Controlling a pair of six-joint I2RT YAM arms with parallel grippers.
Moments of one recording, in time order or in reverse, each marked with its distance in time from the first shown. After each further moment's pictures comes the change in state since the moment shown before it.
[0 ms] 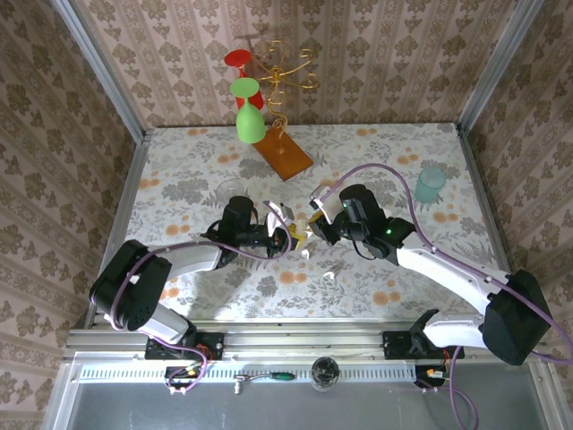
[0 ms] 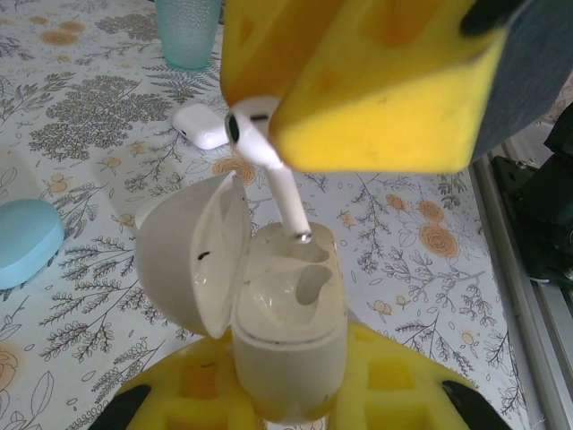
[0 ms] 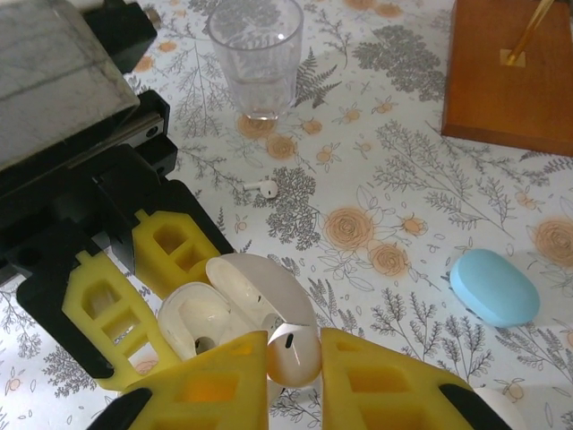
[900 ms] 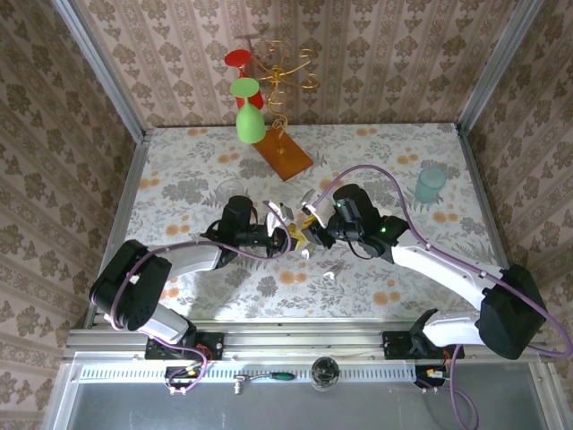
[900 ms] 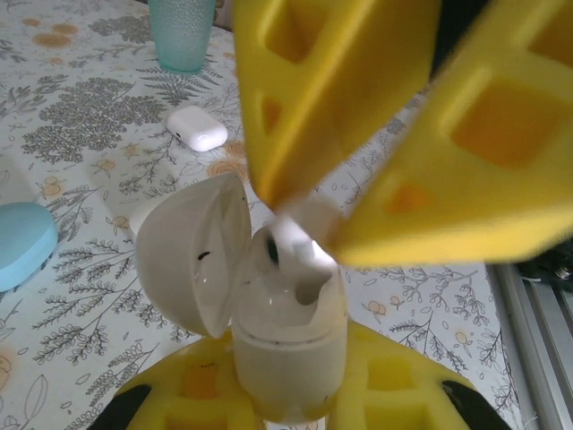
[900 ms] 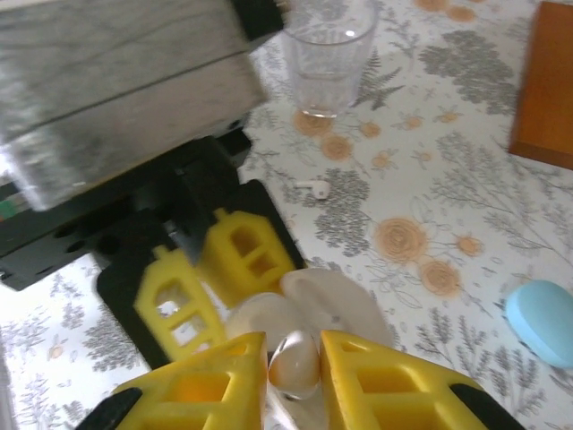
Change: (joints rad) left arm 0.005 0.000 0.000 0.005 0.019 -0.001; right arm 0.027 0.037 0.031 -0.017 -0.101 -0.069
